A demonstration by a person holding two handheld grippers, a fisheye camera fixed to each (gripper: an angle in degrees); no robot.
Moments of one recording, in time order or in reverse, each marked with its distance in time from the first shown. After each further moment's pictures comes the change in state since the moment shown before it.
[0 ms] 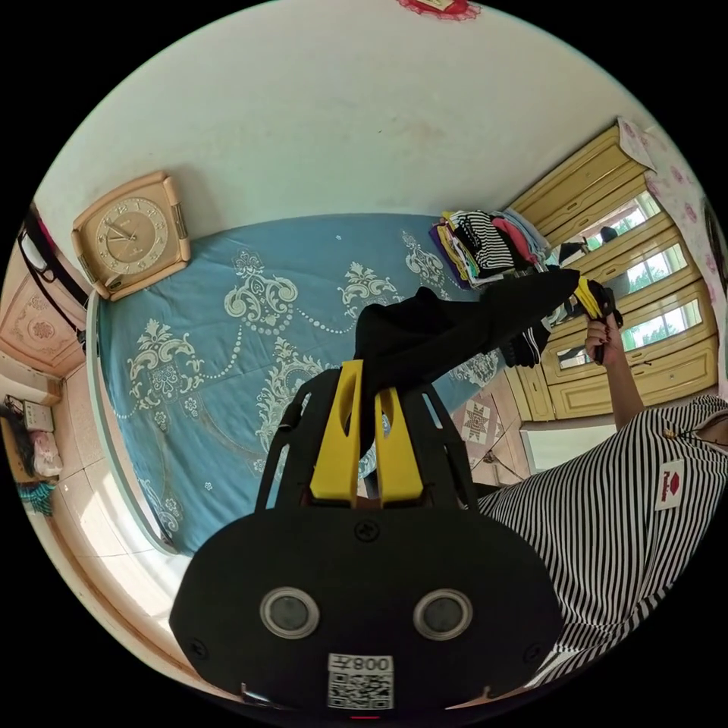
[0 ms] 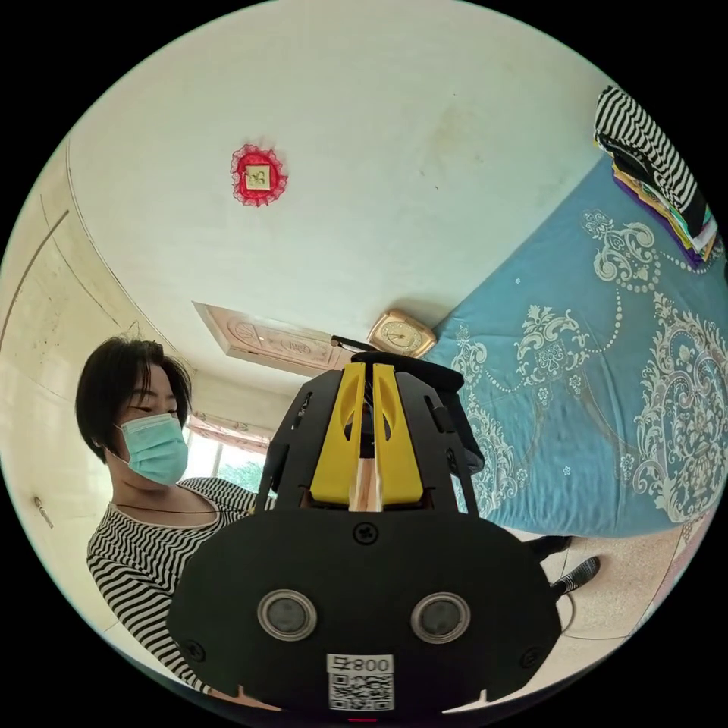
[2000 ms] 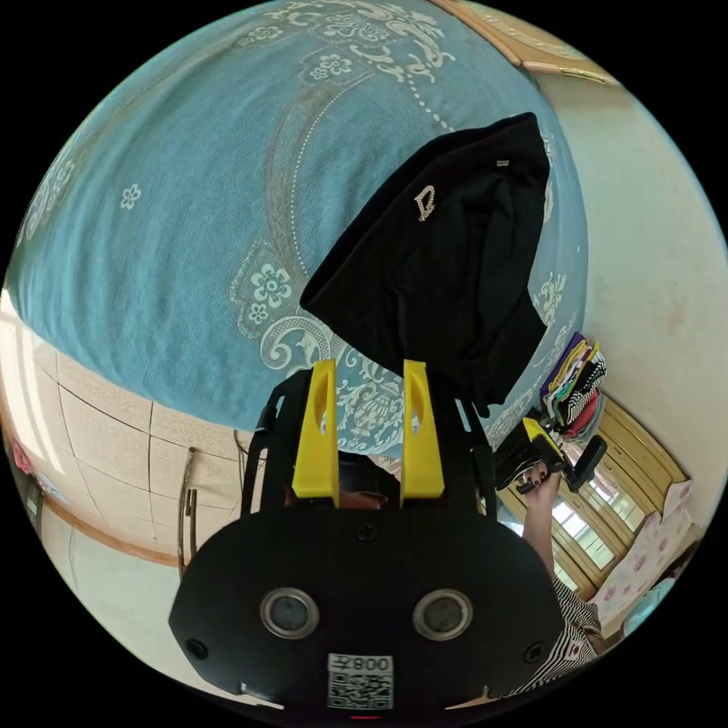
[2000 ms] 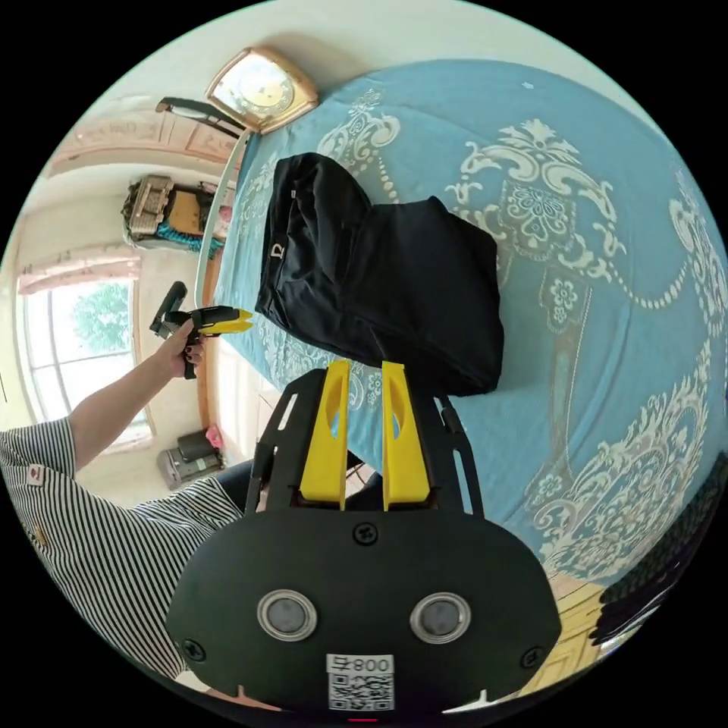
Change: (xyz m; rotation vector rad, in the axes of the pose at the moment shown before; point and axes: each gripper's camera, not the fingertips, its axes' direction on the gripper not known) left arm -0.453 0.113 -0.257 -0.231 0.235 -1.022; right arm 0.265 -0.346 0.115 -0.875 0.698 -0.246
